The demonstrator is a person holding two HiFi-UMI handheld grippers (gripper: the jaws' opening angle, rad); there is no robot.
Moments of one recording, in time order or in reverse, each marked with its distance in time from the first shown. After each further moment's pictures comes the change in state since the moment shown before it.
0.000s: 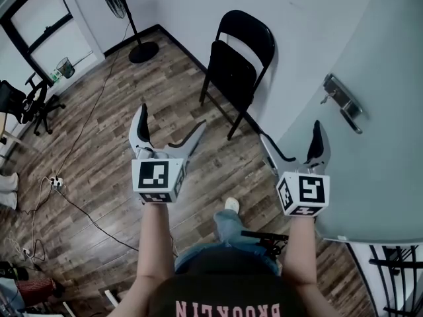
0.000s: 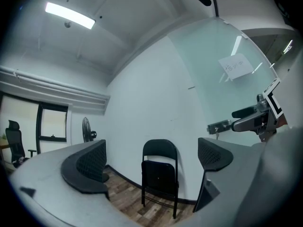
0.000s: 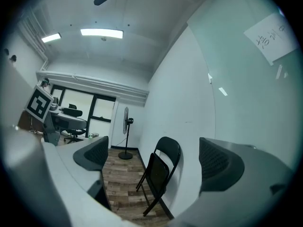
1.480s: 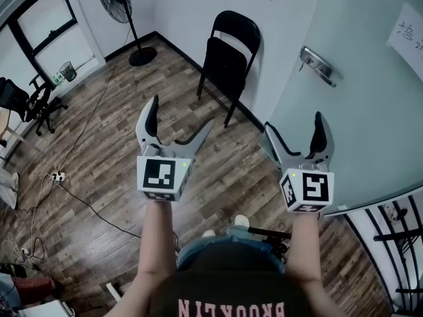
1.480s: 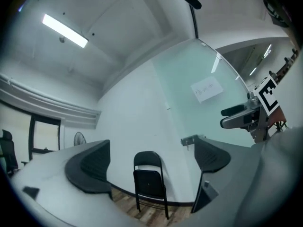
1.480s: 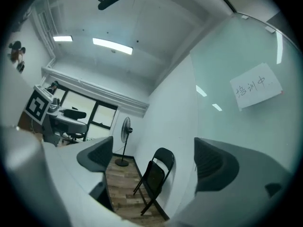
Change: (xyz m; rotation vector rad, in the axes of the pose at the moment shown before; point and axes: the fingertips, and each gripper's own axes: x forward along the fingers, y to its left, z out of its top) left arm -0.219 -0.075 0.071 0.056 -0.163 -0.116; right arm -0.229 0.071 0.073 -0.078 -0.129 -0.050
